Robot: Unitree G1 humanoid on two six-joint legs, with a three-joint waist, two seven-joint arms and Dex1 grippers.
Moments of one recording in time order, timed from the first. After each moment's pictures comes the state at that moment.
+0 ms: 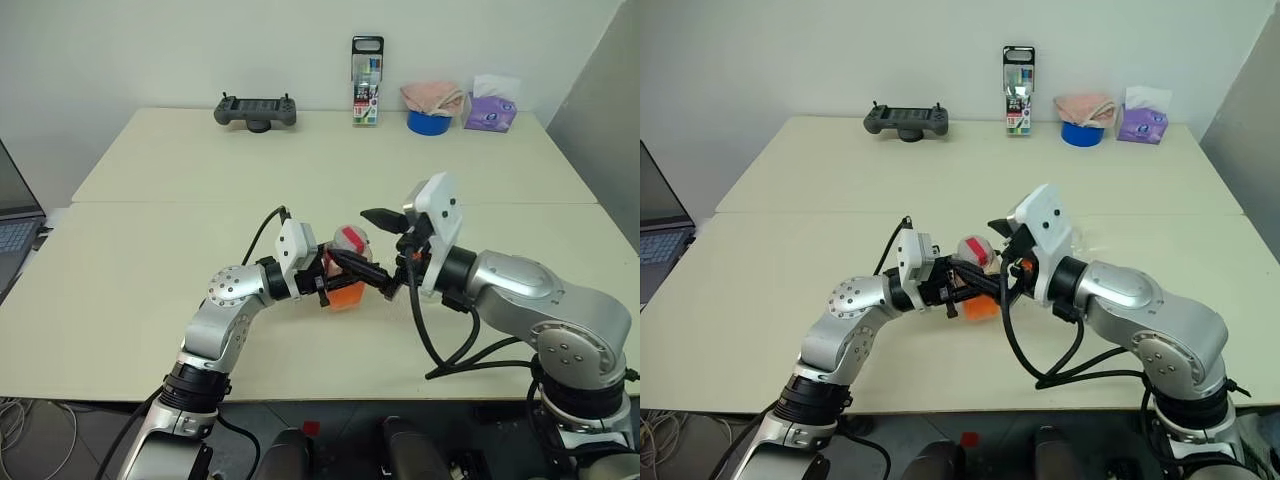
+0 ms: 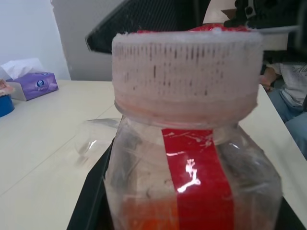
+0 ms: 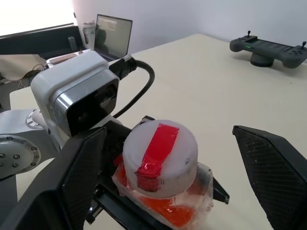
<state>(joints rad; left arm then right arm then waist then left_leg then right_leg) -0.43 0.35 -0.15 -0.06 -0.39 0.14 -0.97 -0.56 -0.44 0.07 -0.71 0.81 1.07 0.22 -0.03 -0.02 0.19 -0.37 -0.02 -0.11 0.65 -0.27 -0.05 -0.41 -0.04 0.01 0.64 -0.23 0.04</state>
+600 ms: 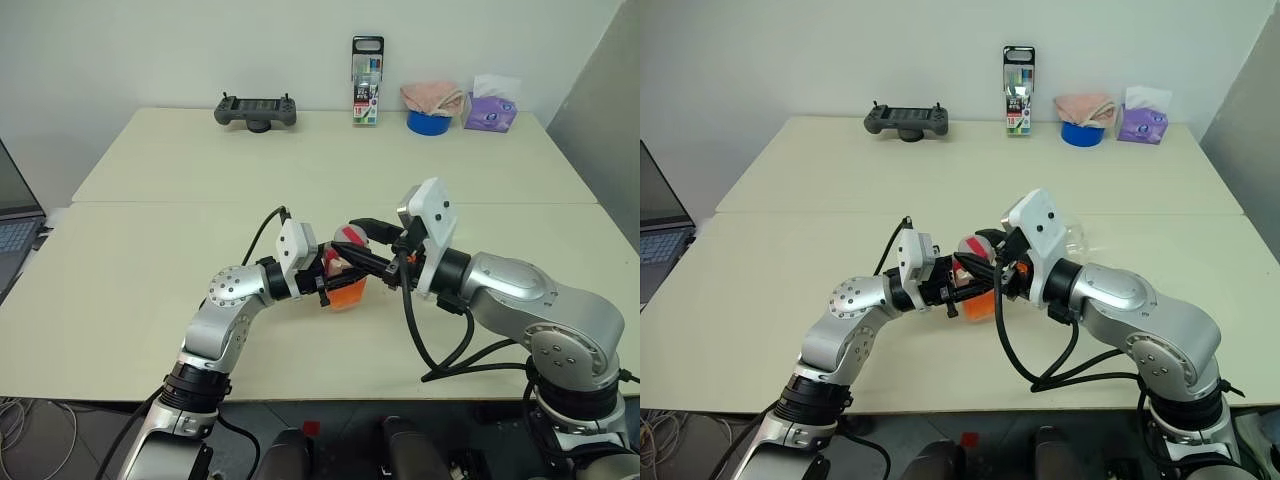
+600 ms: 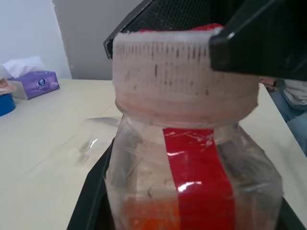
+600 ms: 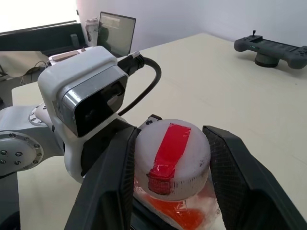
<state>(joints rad) -0.43 0.35 -0.15 -0.07 -0.40 0.16 -0.98 -0.56 -0.46 0.09 -0.70 0.79 1.04 0.29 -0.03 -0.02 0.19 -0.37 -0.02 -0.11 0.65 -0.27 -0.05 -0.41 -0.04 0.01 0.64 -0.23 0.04</state>
